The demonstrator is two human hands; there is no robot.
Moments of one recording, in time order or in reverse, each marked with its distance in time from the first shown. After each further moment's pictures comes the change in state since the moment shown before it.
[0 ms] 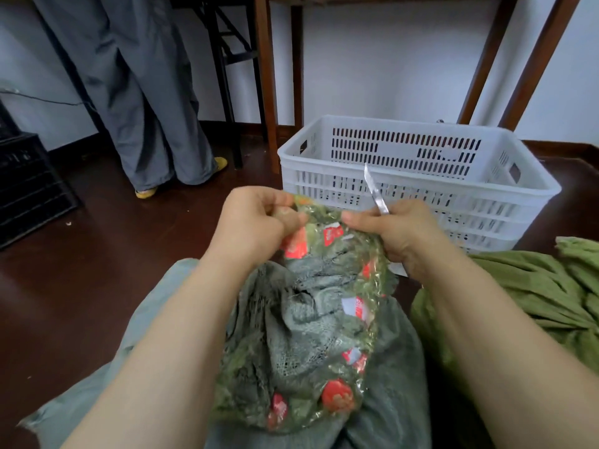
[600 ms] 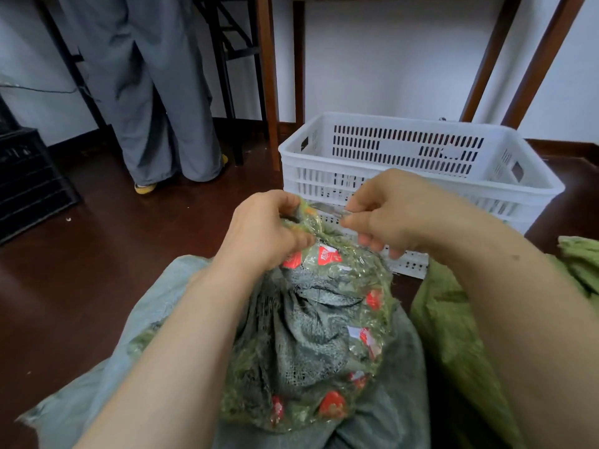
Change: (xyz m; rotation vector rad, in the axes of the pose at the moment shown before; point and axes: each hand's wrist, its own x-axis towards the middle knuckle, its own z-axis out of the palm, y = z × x) left_hand 0.004 -0.008 0.006 0.410 -0.047 0.094; right_hand -0.041 -0.048 0.003 -0.779 -0.222 -0.232
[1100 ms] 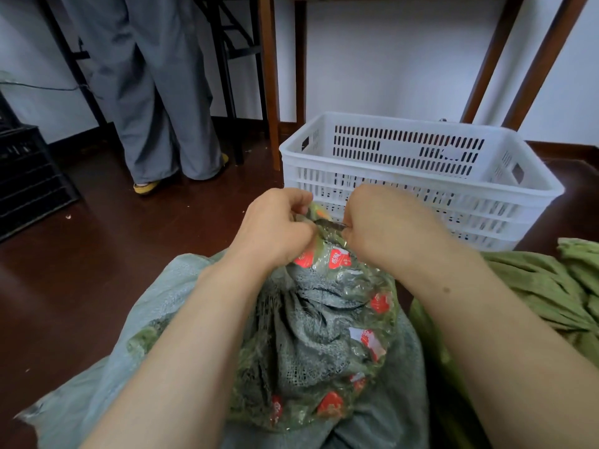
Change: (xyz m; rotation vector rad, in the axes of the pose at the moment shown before) left_hand 0.003 0.004 0.010 -0.114 -0.032 0.011; right_hand 0.002 -0.006 0.022 -0.489 0.190 -0.038
